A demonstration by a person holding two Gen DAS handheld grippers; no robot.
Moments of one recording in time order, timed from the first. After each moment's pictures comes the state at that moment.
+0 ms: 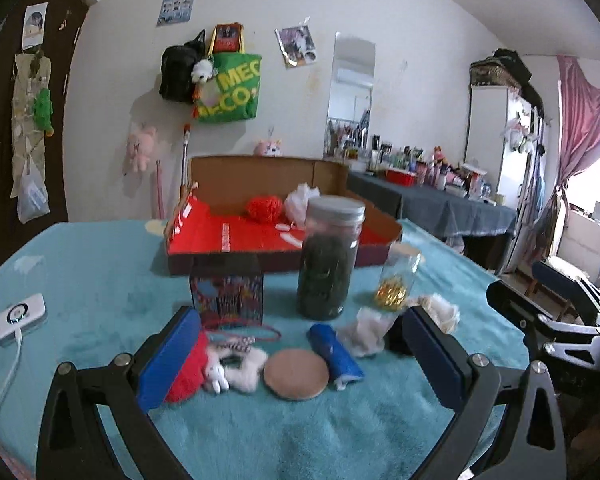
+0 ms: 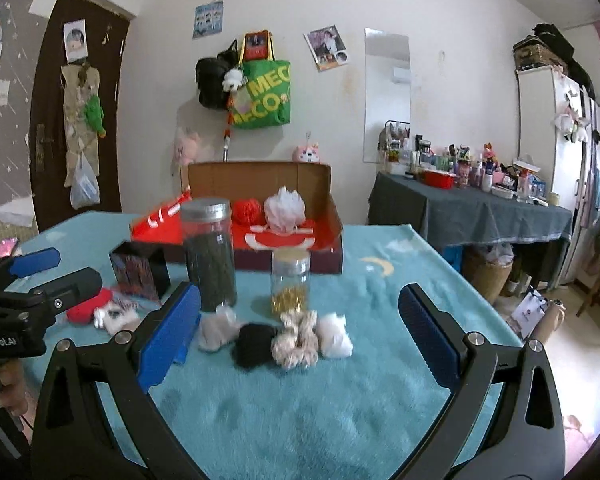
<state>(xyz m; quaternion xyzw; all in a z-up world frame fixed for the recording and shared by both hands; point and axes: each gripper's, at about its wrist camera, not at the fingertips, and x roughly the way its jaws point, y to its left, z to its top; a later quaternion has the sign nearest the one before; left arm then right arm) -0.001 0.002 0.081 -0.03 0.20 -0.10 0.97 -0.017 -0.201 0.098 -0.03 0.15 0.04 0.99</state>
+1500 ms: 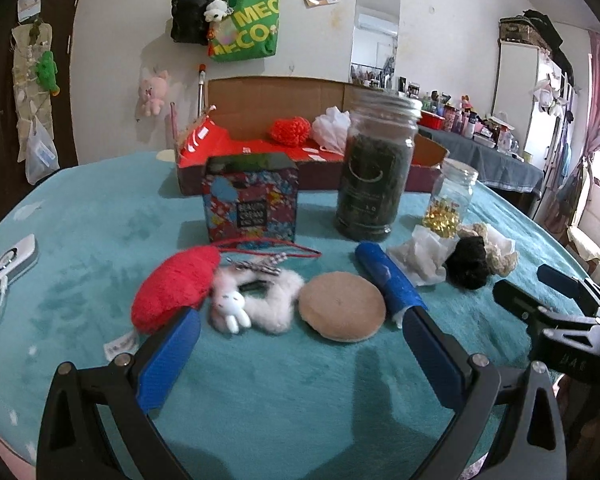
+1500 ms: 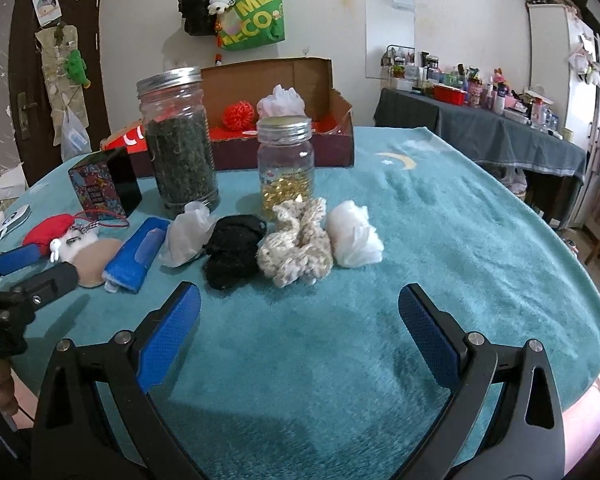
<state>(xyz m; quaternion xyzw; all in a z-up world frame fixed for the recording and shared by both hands) 0.025 0.016 0.026 -0.02 0.30 -0.07 0.95 0.029 -0.208 0.031 0.00 0.29 0.05 0.96</state>
